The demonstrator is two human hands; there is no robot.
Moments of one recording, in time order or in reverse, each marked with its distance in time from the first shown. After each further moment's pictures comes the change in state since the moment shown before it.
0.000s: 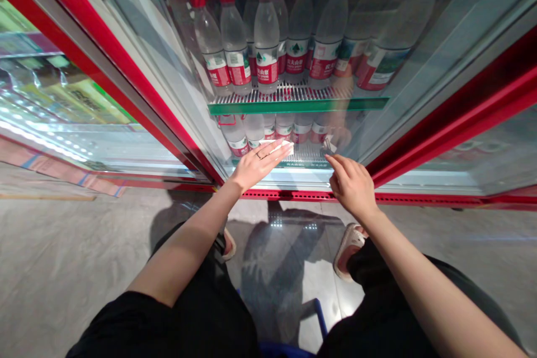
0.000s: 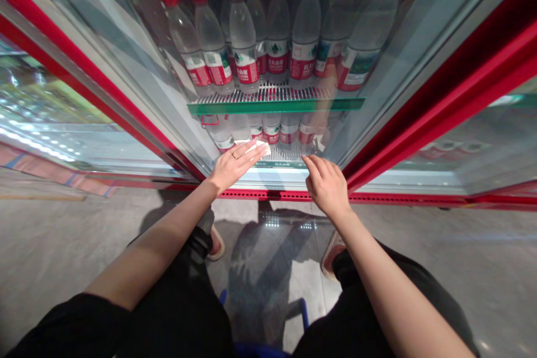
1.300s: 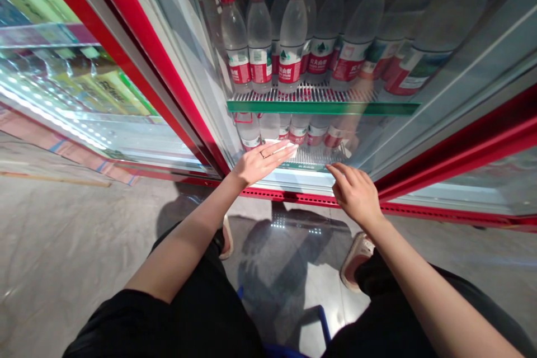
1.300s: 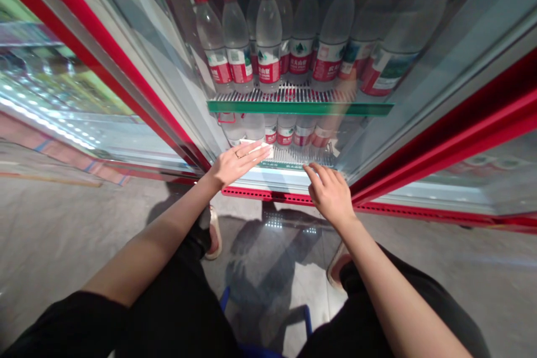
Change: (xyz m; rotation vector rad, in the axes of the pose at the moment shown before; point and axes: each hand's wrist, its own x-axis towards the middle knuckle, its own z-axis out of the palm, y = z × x) left_hand -0.029 -0.027 -0.020 -0.011 -0.170 0.038; right_hand 0.005 -0.019 0.015 0.040 -0.065 -0.091
